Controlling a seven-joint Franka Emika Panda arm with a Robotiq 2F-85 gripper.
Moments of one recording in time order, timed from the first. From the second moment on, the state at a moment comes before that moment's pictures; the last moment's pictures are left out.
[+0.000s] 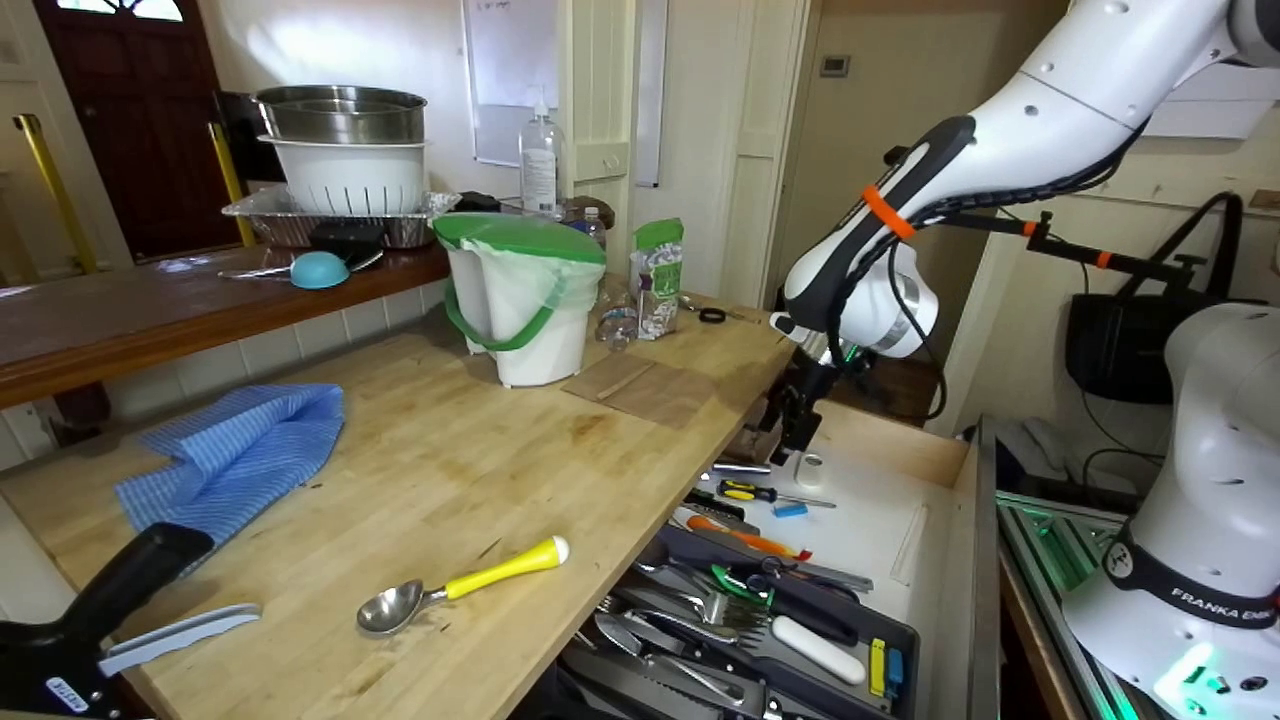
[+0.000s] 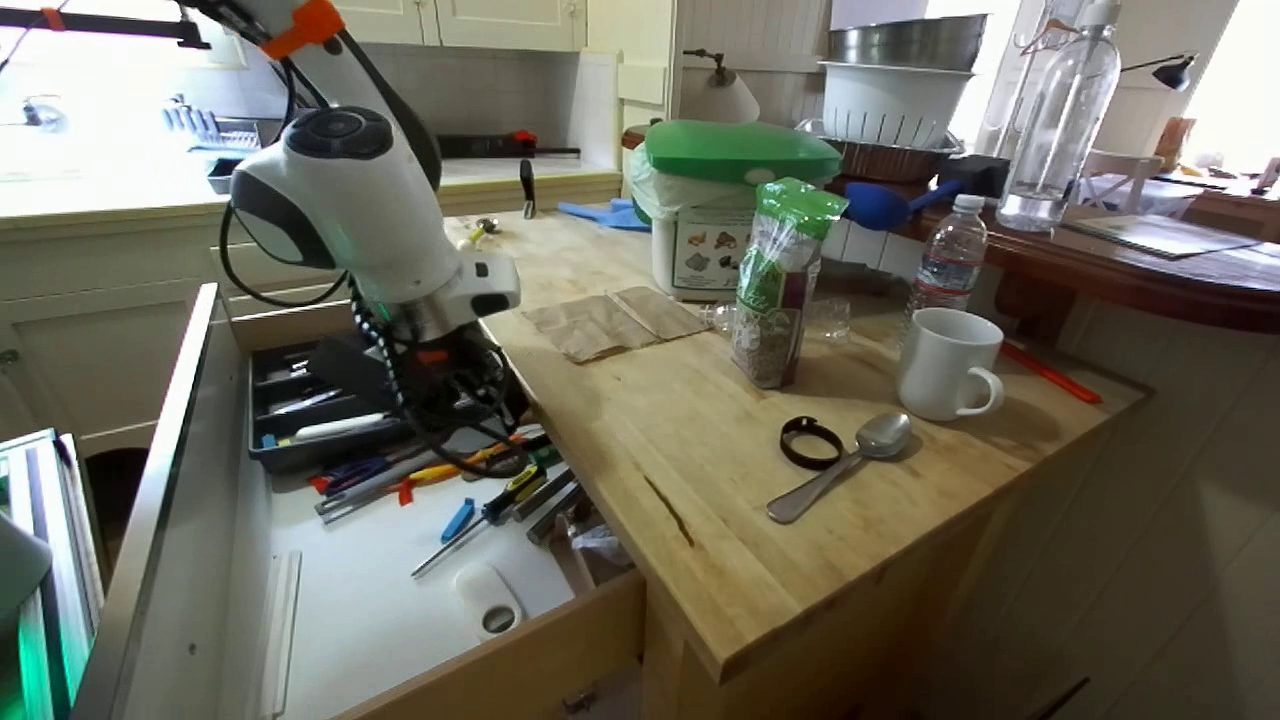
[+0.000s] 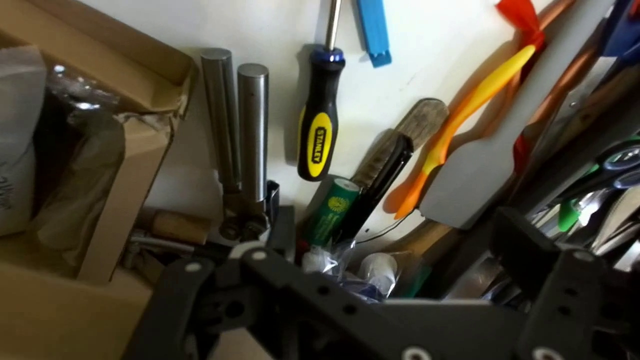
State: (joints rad) arm 0.07 0.13 -0.38 -2.60 1.04 2.84 -1.55
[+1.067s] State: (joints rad) arm 0.06 0.43 -0.21 -2.48 1.34 3.10 -1.44
